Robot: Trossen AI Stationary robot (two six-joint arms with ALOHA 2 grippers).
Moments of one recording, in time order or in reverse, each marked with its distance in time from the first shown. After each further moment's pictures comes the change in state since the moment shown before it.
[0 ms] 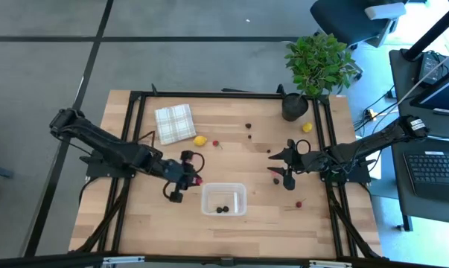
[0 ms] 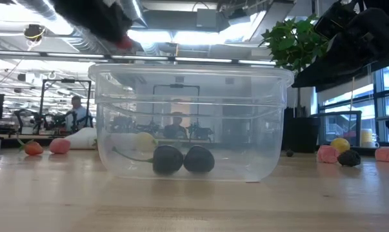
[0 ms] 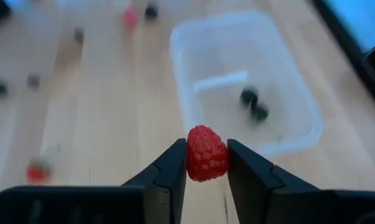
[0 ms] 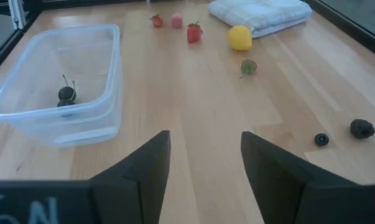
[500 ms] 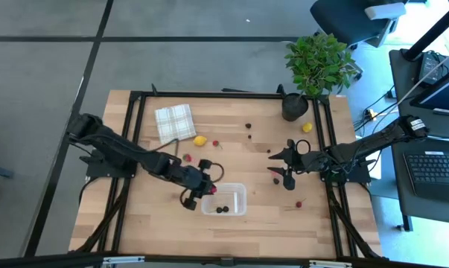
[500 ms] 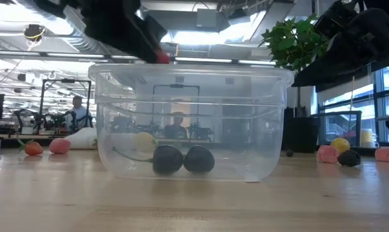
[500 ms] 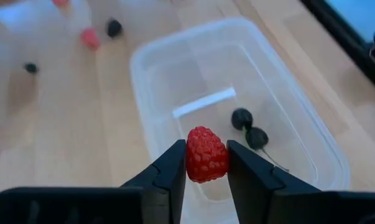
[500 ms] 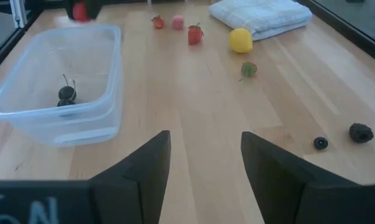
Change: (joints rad) left arm 0.029 0.270 0.100 0.139 0.103 0.138; right arm 0.000 0.000 0.000 0.007 0.000 -0.018
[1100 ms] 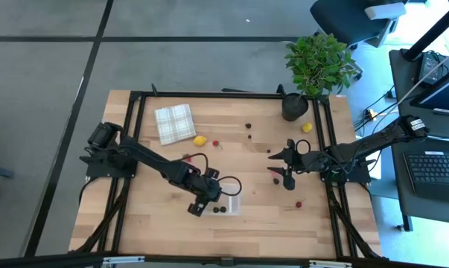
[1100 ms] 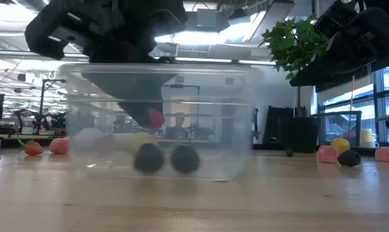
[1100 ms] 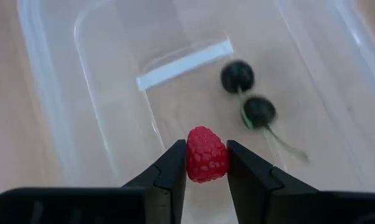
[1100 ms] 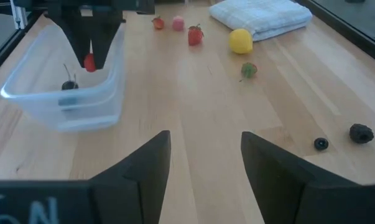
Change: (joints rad) left arm 0.004 0.255 0.178 -0.204 0.078 -0.008; right arm 0.000 0.000 0.000 0.002 0.000 0.002
